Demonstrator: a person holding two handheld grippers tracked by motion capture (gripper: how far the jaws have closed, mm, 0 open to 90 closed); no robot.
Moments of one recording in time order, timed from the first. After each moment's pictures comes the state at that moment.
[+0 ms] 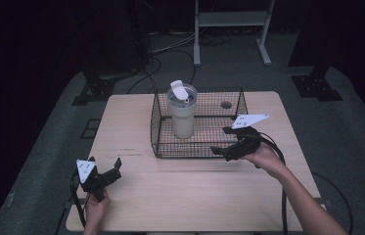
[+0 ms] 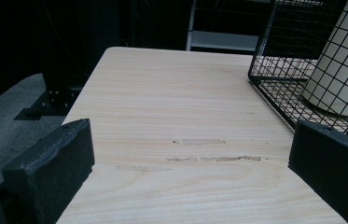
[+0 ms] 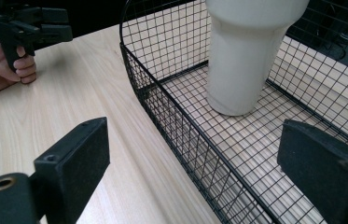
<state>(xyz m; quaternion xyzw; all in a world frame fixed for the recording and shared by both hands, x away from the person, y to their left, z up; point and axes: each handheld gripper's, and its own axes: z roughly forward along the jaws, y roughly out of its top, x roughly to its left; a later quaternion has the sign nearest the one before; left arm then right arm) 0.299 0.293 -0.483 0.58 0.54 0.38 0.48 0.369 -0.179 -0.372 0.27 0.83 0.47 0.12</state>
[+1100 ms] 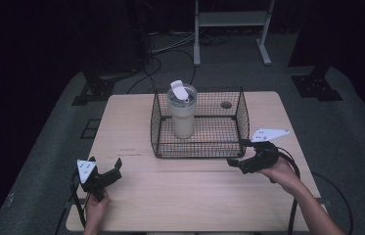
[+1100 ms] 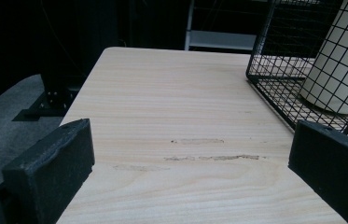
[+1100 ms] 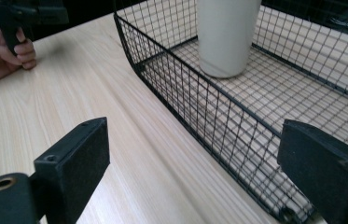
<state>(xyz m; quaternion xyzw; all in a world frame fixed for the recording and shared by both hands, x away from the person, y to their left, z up) 0.298 0.292 -0.484 0.58 0.54 0.38 0.48 0.340 -0.225 -0.400 0.30 0.82 0.48 0.11</state>
